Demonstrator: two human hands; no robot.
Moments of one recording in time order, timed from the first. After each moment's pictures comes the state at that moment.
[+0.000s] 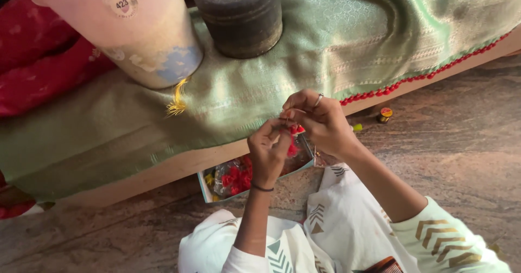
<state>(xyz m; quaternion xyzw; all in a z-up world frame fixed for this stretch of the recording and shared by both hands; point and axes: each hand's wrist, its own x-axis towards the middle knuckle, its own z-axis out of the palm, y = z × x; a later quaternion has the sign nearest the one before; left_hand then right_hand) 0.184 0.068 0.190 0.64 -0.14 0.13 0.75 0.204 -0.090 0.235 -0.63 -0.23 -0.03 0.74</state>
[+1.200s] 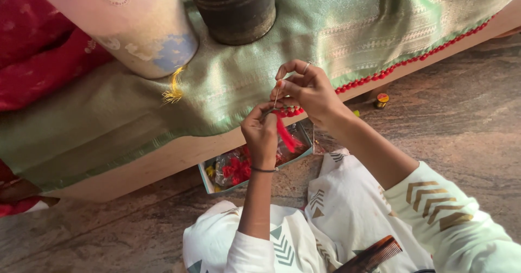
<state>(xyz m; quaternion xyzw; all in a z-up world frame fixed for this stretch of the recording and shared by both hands) 0.193 0.064 0.183 0.61 -0.08 0.18 0.77 0.226 -0.079 0.254 -0.56 -0.13 0.07 0.82</state>
